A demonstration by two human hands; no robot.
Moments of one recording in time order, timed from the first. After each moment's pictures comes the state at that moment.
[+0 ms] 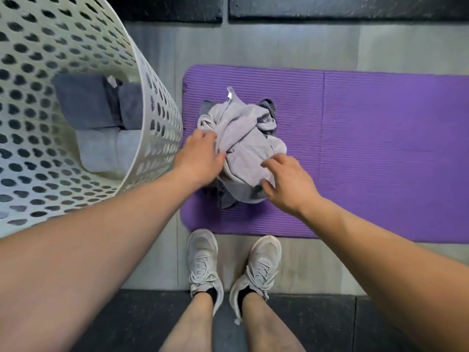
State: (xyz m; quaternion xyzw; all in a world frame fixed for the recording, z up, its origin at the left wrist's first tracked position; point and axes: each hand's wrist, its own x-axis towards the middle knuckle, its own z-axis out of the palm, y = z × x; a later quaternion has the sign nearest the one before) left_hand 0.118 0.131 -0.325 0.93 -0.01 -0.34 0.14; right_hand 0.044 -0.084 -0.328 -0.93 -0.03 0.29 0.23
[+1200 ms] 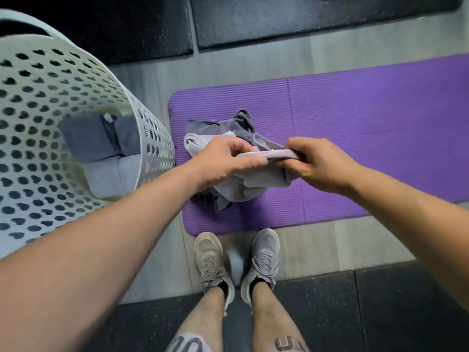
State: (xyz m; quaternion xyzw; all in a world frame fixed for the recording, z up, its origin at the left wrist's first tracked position) left_hand 0.122 0.073 -0.203 0.71 -0.07 -0.46 0.52; right_hand 0.057 -0.161 -0.190 -0.90 0.00 0.27 0.34
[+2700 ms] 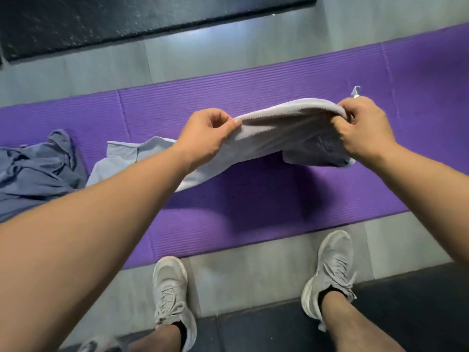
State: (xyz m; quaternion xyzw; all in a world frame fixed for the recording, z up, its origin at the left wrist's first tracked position) left_hand 0.080 -0.473 -0.323 0.80 -0.02 -0.34 0.50; right_hand -0.006 -0.771 -0.316 -0.94 0.19 0.09 0.26
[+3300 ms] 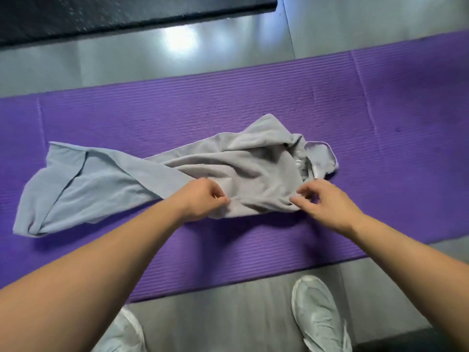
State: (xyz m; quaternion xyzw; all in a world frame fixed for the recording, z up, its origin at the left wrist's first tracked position) left_hand -0.002 -0.593 -0.482 0.84 -0.16 -0.47 0.20; right_hand -0.121 -0.889 -0.487 -0.90 0.15 0.24 0.32
